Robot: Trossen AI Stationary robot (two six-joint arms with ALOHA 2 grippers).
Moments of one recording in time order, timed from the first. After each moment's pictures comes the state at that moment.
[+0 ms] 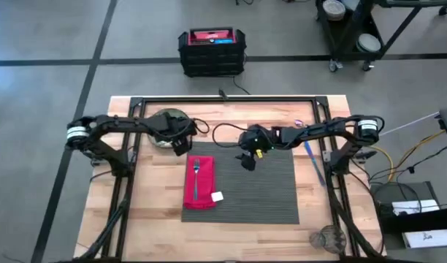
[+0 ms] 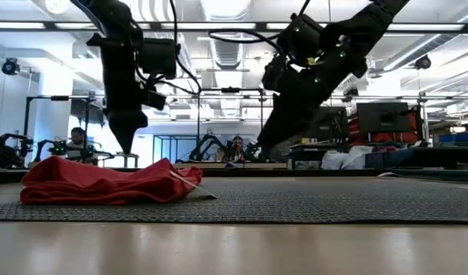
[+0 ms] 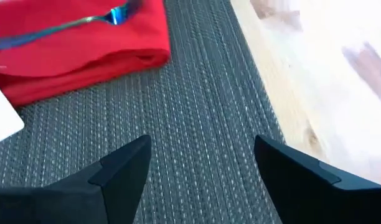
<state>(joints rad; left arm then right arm) 0.32 1.46 0.89 -0.86 -0.45 -0.21 -0.19 1.64 0.89 0.01 -0.08 0.06</state>
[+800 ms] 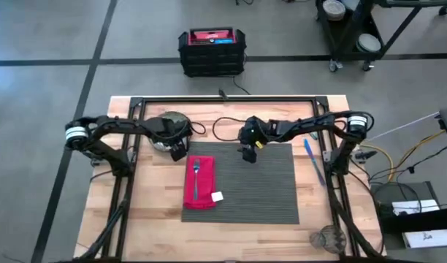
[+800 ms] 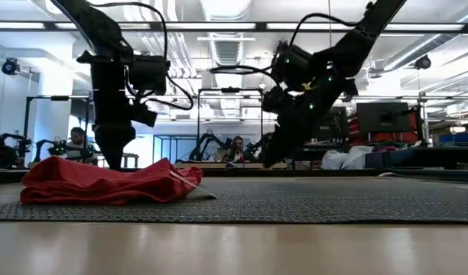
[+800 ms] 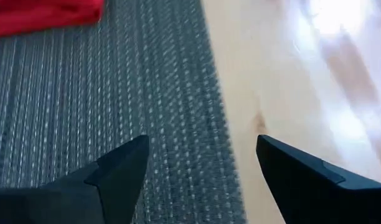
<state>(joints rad) 0.35 1.44 0.77 -0.75 -0.26 -0.15 -0.31 1.76 0.90 0.00 -0.11 -0.15</state>
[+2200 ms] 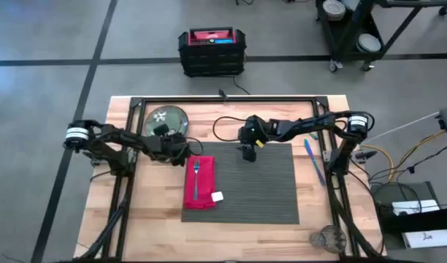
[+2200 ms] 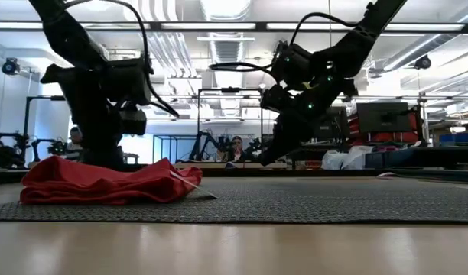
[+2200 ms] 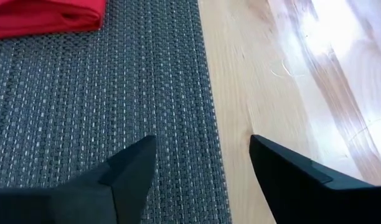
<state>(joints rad) 0.13 1.46 0.55 -0.47 -0.69 -0.26 -0.32 1.75 0.90 0.04 -0.11 -0.19</state>
